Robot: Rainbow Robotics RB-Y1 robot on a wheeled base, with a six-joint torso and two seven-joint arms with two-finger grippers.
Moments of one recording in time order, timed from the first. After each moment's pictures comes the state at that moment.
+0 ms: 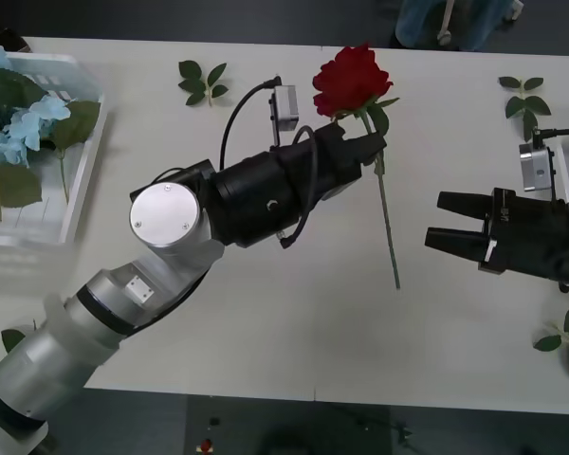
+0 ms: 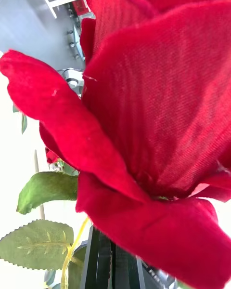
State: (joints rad) right arm -0.03 -0.93 0.14 -1.76 -2.27 0.90 2.69; left arm -0.47 0.32 -0.56 -1.65 1.88 0.37 -1.83
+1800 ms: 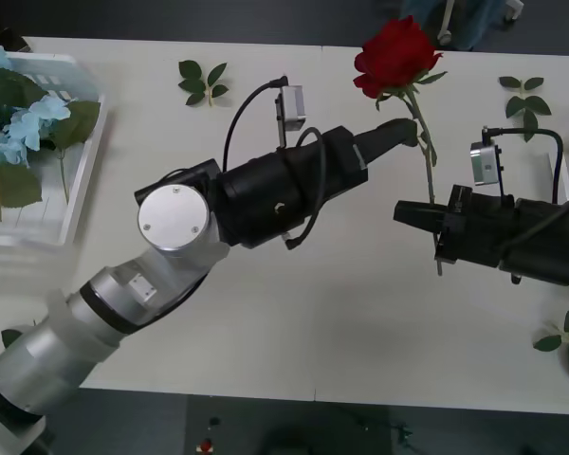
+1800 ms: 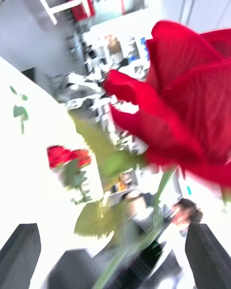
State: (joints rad) right arm -0.16 -0.90 0.30 -1.70 -2.28 0.79 2.69; left arm -0.49 0.35 -0.59 -1.65 1.84 0.34 -1.83
